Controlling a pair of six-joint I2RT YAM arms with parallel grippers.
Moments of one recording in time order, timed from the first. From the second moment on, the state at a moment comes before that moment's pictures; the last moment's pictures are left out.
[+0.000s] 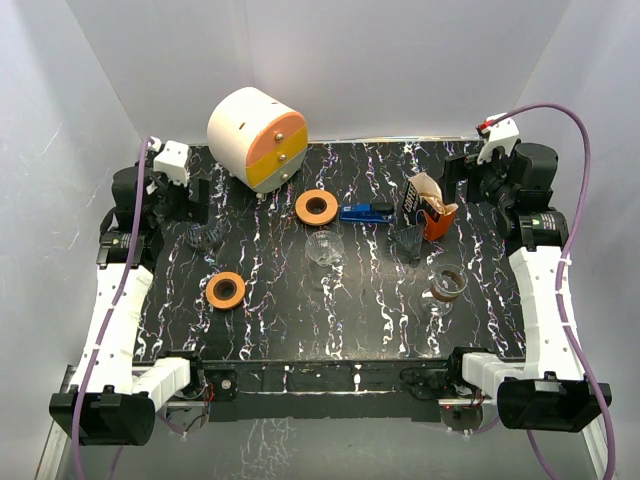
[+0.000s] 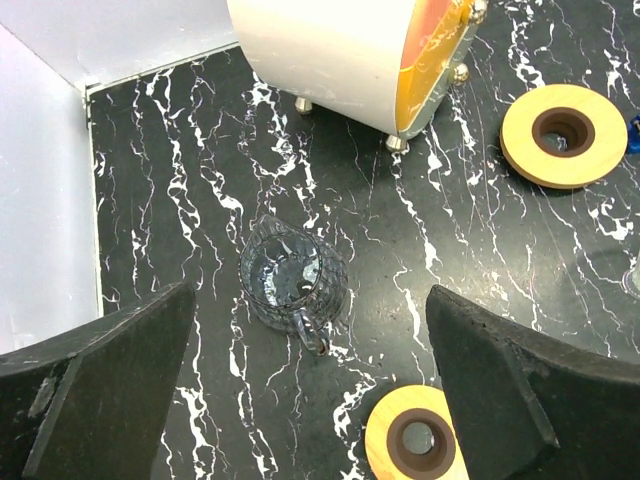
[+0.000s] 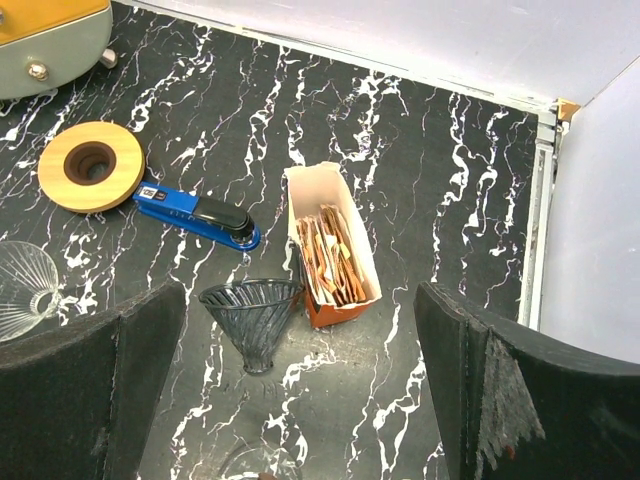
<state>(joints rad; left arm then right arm) -0.01 1.03 1.14 -0.50 0.13 0.23 -0.08 1.09 1.28 -0.53 -0.29 -0.18</state>
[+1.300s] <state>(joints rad) 0.08 1.15 1.12 -0.71 0.41 0.37 -0.16 0.98 1.11 -0.94 -0.28 -0.52</state>
